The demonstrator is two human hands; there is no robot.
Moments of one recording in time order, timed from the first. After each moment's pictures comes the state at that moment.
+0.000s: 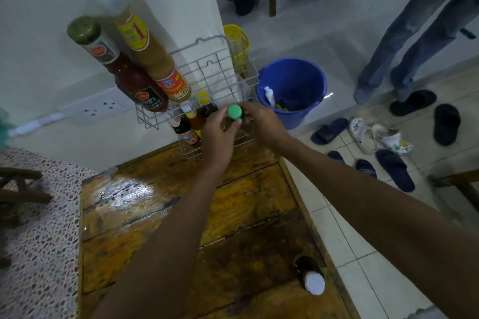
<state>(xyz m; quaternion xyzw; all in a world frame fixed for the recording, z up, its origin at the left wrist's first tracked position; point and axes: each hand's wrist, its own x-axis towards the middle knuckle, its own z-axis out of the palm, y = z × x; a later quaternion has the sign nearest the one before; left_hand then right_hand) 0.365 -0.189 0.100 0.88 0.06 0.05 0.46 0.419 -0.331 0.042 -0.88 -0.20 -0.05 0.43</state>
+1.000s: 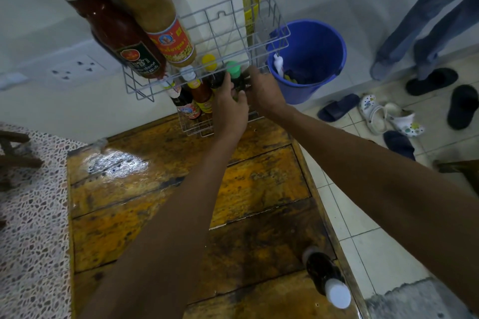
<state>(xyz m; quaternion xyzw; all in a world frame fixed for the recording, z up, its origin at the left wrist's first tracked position) 0.406 -0.184 0.051 0.87 0.14 -0.03 0.47 0.482 -0.286 -0.020 -0.93 -0.10 0.00 0.37</state>
